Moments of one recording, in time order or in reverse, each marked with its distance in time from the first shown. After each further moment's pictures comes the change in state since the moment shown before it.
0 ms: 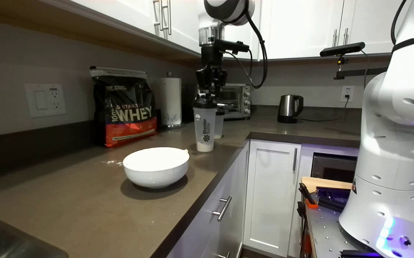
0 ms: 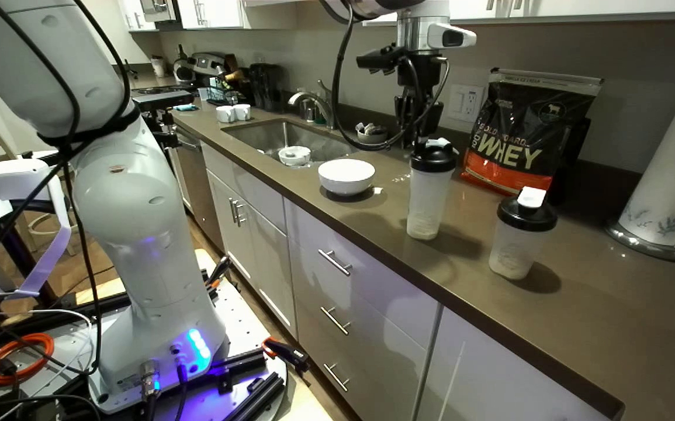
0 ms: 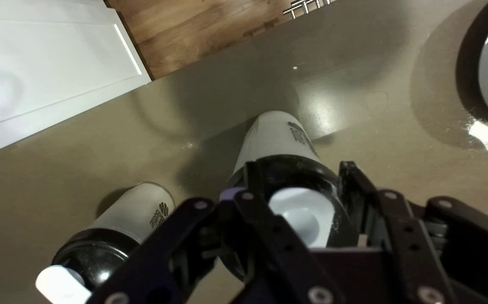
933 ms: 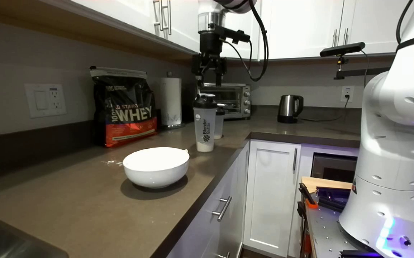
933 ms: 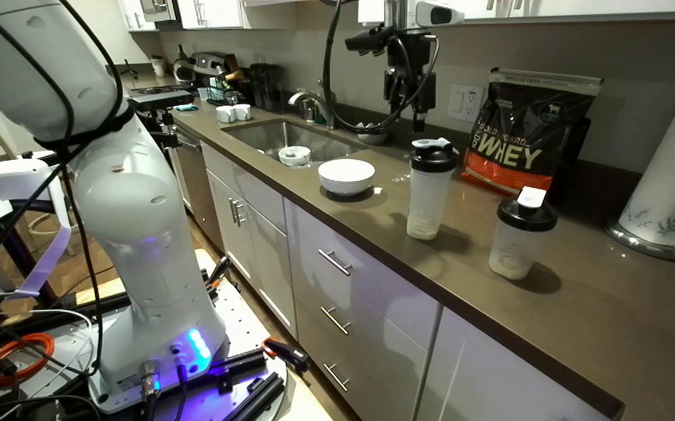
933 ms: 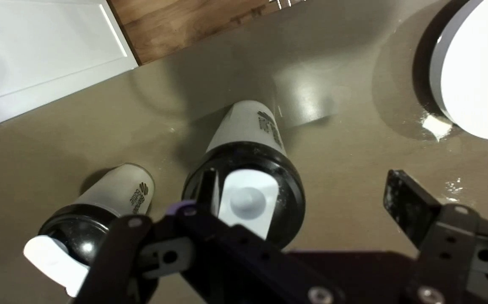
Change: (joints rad) arm 0.018 -0.066 0.029 0.005 0.021 -0.019 -0.004
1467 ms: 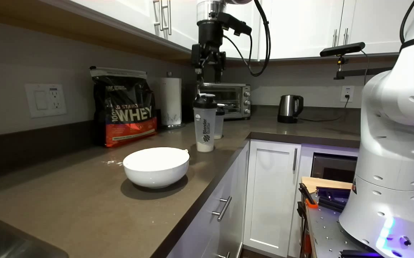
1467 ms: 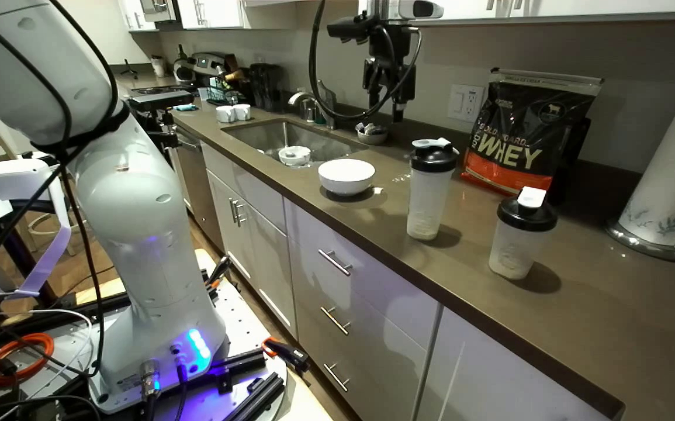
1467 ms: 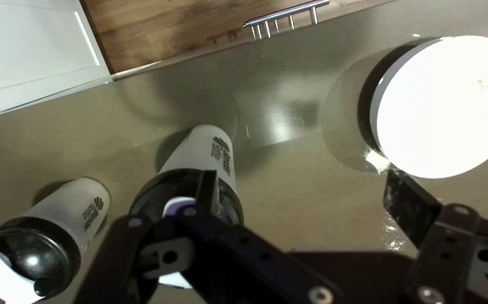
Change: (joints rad) arm 0.042 -0.046 0.017 0.001 0.070 -0.082 -0.061
